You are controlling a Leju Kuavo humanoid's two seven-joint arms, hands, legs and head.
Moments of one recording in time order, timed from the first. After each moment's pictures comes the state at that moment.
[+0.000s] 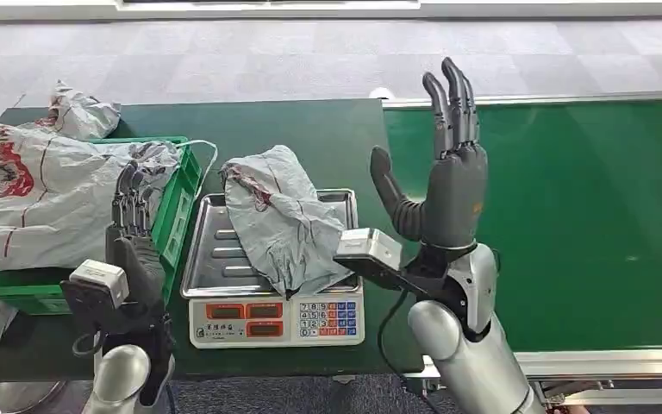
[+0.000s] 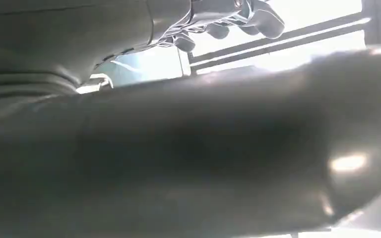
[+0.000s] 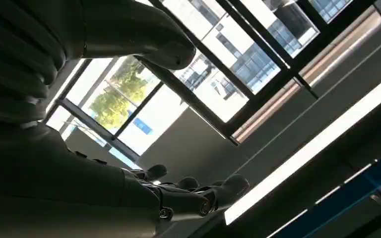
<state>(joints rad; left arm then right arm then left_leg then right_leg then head) -0.10 -0.07 -0.25 -1.62 -0.09 0.30 -0.33 -0.34 0.09 0.38 -1.71 0.94 -0.48 -0.16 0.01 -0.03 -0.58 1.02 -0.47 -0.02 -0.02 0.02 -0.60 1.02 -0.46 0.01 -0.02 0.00</state>
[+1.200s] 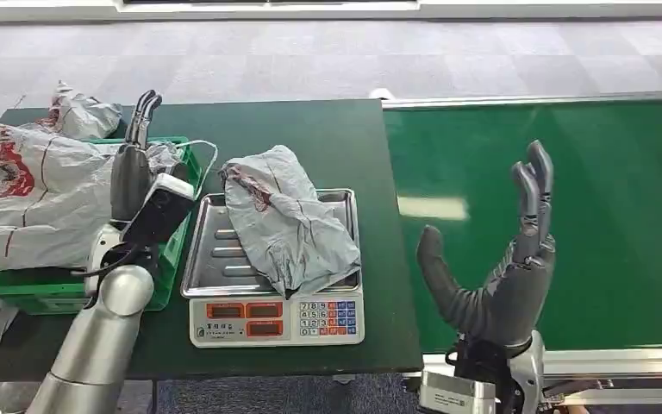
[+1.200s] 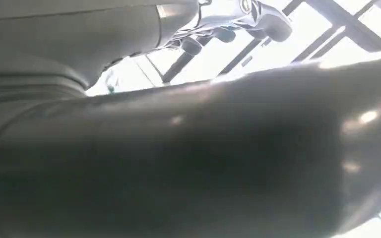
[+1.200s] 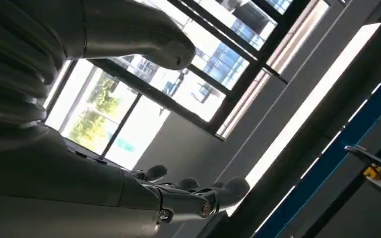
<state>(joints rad) -0.49 0.01 -0.23 -1.32 -0.58 0.25 -0.16 -0.03 0.04 0.34 -2.01 0.76 -0.51 -0.36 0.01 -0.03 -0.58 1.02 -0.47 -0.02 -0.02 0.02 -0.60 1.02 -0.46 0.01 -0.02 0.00</state>
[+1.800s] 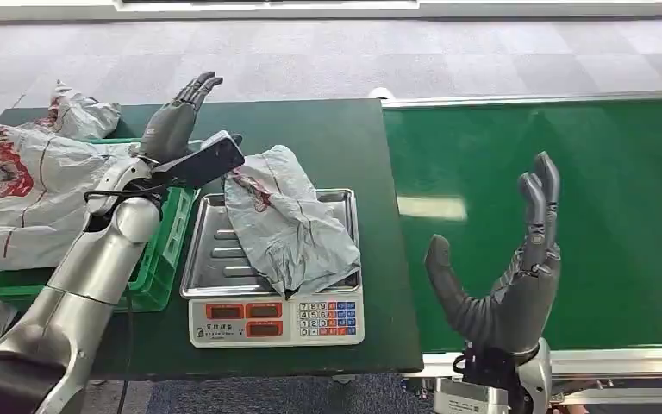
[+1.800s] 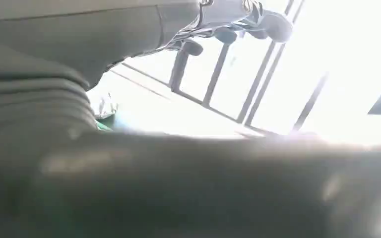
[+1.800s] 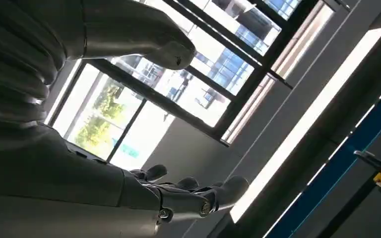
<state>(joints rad) -0.84 0.07 -0.37 -0.91 -0.69 -0.02 -0.13 0.01 0.04 0.31 -2.02 0.71 -0.49 -0.41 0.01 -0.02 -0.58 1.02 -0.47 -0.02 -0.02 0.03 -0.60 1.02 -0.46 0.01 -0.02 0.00</state>
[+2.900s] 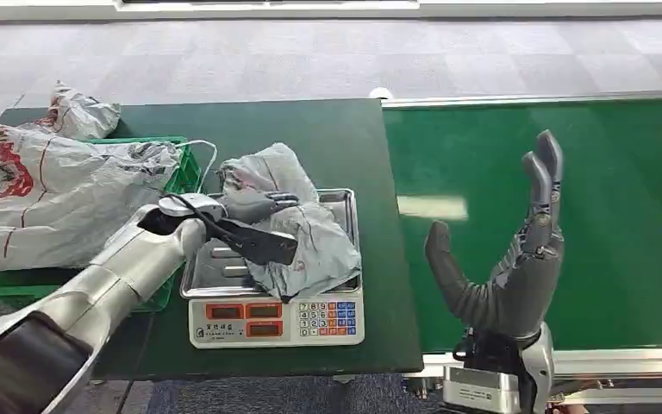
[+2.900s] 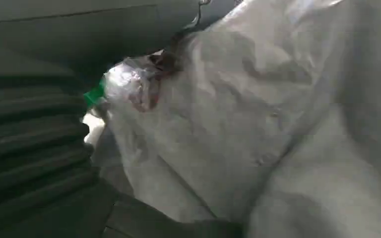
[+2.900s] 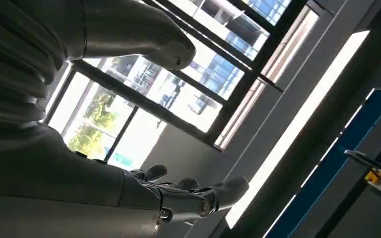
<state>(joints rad) -0.96 0.02 -0.86 -0.52 -0.70 -0.38 -0.31 -0.05 0.04 0.31 -2.02 0.67 -0.45 -0.40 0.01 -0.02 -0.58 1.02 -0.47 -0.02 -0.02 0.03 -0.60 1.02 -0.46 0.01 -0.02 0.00</state>
